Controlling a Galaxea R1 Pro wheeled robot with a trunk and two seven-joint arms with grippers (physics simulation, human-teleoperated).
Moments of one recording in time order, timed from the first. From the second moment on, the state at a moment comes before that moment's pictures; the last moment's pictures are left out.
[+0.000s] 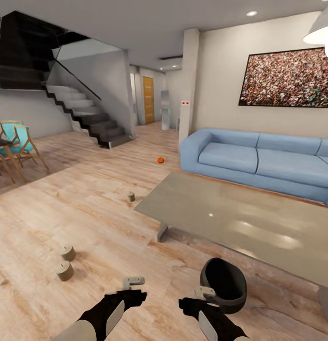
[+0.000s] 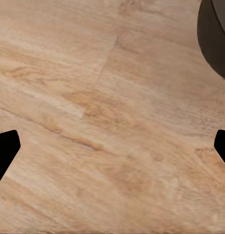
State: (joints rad) left arm -0.59 -0.12 -0.11 -0.27 0.16 0.19 -0.02; right arm -0.51 0.17 0.03 -0.35 -0.16 0.18 -0.05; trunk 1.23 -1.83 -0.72
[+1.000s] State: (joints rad) left arm -0.59 -0.12 -0.11 -0.27 0.17 0.19 -0.02; right arm -0.51 0.17 0.03 -0.34 -0.16 0.18 -0.05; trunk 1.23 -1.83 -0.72
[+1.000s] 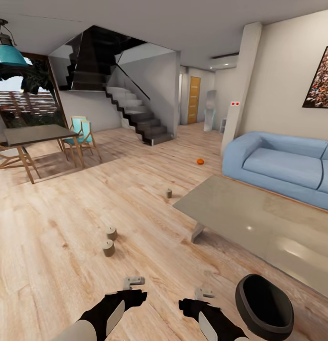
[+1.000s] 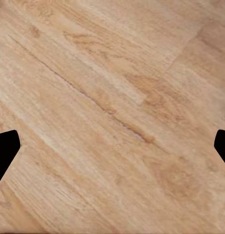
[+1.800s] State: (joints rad) left arm -0.59 -0.12 -0.11 -0.27 0.17 0.20 -0.02; right arm -0.51 0.17 0.02 -0.33 -0.16 0.18 -0.05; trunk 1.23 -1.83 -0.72
